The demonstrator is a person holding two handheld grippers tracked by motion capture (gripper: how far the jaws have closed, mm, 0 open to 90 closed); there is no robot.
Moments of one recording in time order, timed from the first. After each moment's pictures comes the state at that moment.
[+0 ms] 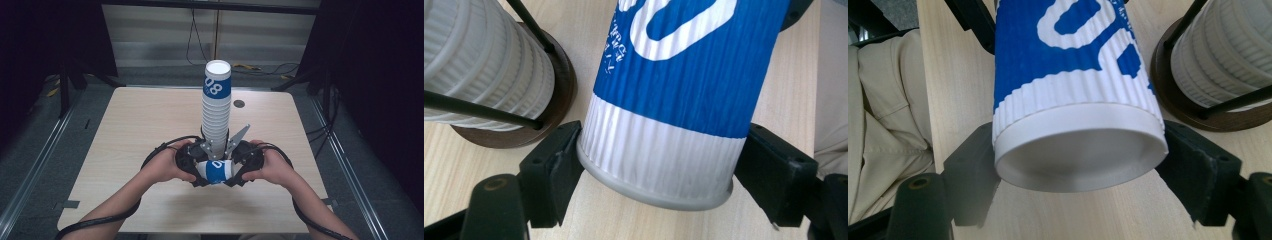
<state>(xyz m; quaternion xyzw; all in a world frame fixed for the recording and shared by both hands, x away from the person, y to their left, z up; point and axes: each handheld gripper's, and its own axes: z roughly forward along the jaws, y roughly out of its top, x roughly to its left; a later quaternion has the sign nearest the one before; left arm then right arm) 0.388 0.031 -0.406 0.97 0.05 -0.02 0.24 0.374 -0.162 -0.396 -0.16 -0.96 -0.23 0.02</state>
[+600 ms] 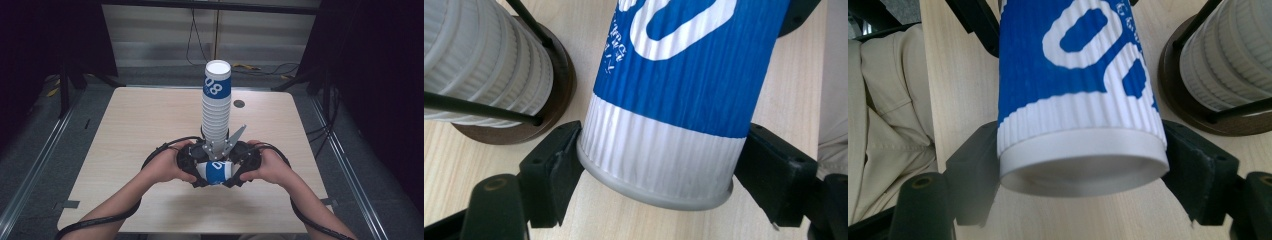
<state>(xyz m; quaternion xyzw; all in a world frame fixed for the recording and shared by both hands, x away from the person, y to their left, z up) 0.386 0.027 -0.406 0.97 0.04 -0.01 0.23 0.374 -0.155 -0.396 -0.16 -0.96 -0.21 0.03</state>
